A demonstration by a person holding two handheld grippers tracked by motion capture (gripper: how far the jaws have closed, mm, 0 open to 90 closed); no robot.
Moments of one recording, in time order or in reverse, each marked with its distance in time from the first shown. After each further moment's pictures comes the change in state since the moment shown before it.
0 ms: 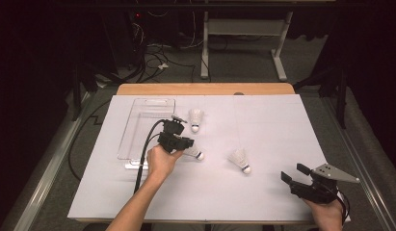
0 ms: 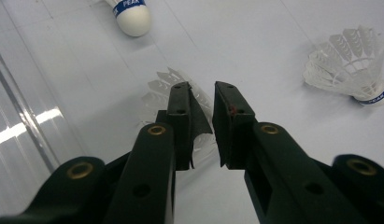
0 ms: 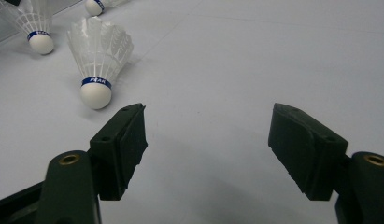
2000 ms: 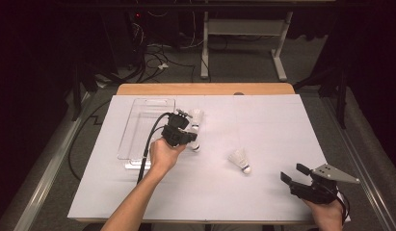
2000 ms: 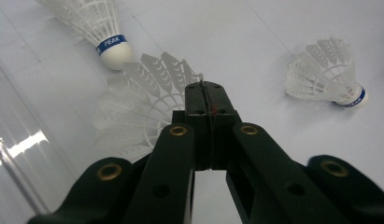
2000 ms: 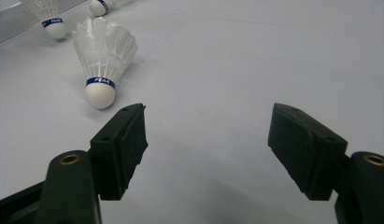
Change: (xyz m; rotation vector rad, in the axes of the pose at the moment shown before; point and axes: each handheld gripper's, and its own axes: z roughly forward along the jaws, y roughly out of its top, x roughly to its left) left arm -0.004 0.022 -0.003 -0.003 -0.025 0.083; right arm 0.002 0.000 -0.001 -0.005 0.007 -0.009
